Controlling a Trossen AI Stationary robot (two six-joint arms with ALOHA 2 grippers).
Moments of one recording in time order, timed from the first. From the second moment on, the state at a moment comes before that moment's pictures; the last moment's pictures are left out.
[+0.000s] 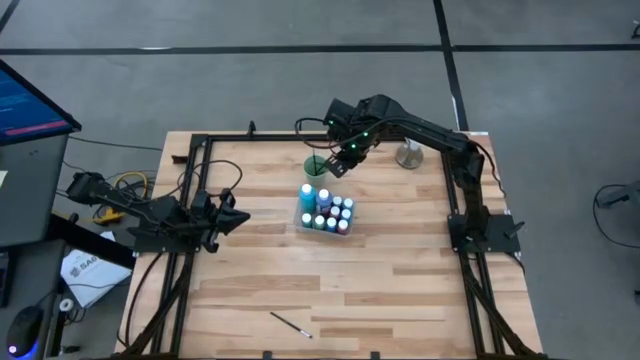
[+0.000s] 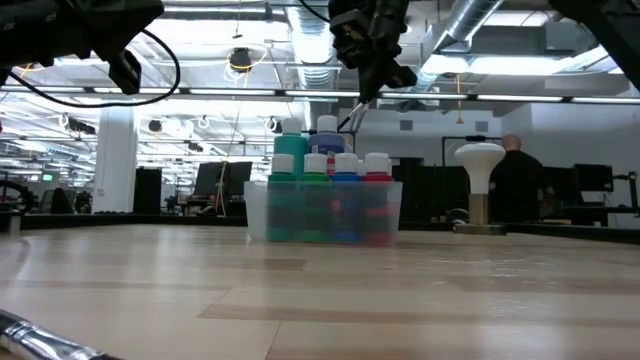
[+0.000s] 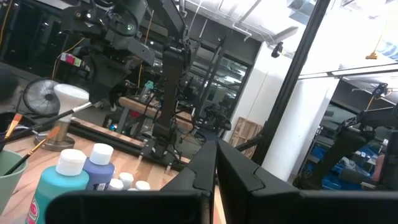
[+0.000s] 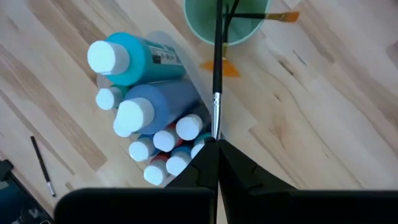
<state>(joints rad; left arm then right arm) -0.31 0.37 0.02 0.64 -0.33 -0.30 -0.37 2.02 2.16 -1.47 -0.16 0.39</state>
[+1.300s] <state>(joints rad) -0.31 0.37 0.02 0.64 -0.33 -0.30 -0.40 2.02 2.09 -1.38 -0.12 0.34</state>
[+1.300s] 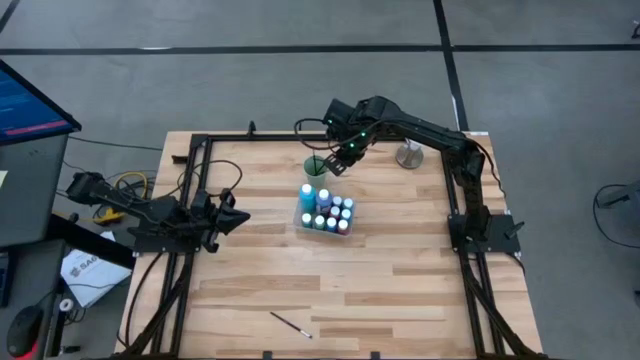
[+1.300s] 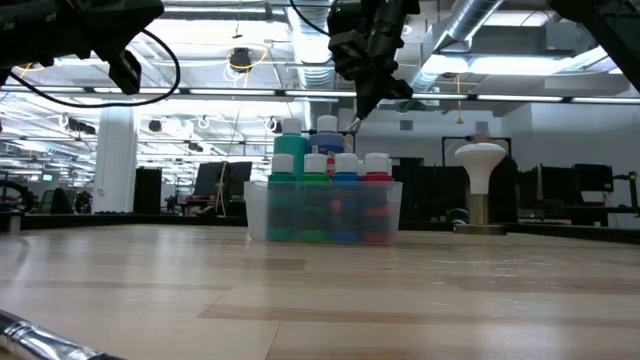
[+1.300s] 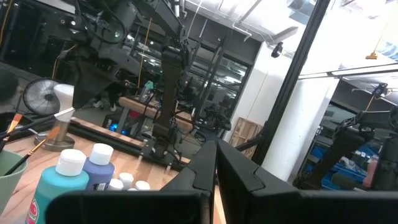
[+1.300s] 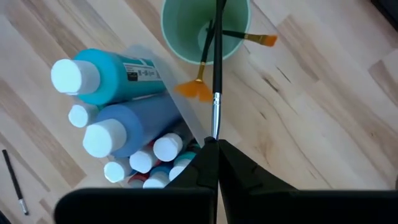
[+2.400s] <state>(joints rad) -0.31 0.37 0.02 0.64 -0.33 -0.30 -0.36 2.02 2.03 -1.33 -0.11 0.29</state>
